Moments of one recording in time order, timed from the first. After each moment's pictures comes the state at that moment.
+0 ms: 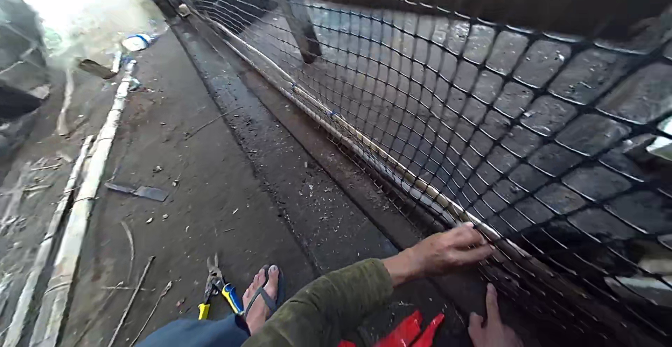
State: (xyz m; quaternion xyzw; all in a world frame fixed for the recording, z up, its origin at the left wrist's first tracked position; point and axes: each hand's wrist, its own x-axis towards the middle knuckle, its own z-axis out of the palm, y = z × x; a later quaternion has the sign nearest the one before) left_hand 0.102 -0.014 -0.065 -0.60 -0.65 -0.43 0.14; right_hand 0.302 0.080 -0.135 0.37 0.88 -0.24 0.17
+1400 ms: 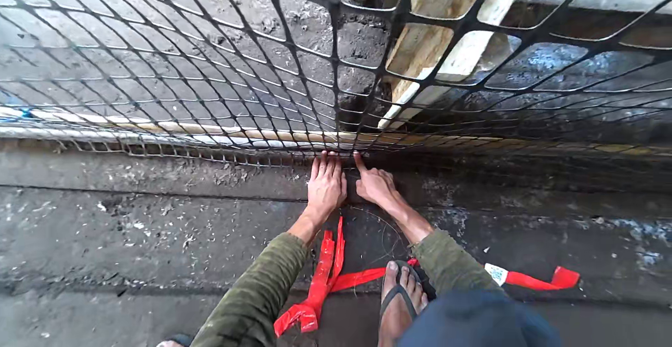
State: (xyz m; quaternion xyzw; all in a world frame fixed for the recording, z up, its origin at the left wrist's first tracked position) left_hand 0.157 0.007 -0.168 -0.54 -0.83 -0.09 -0.10; right_hand 0.253 0.132 -0.102 0.37 0.83 -0.25 0.34
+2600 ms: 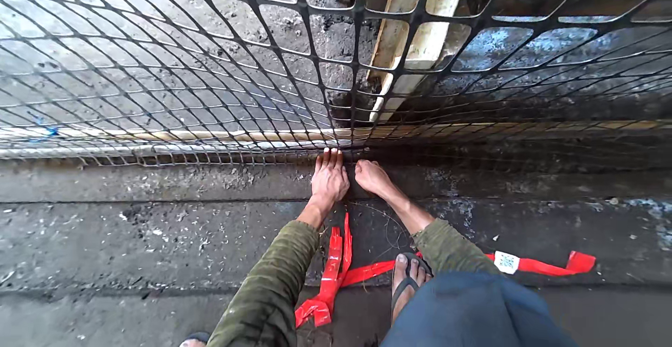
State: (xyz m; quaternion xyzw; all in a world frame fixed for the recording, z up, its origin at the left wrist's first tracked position) left_hand 0.144 0.026 -0.145 -0.50 -0.82 0.02 -0.27; right_hand 0.244 0.130 -0.092 0.42 0.75 -0.44 0.25
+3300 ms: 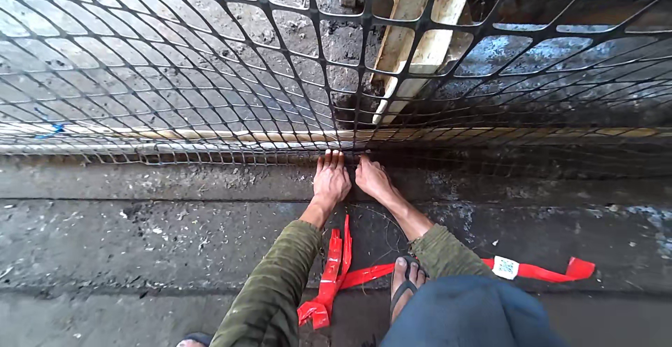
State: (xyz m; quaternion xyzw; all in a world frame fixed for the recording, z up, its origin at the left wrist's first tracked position) left_hand 0.145 0.033 -0.138 -0.48 -0.83 0.03 -0.28; right_hand 0.245 0.123 -0.095 0.44 0.80 -0.36 0.21
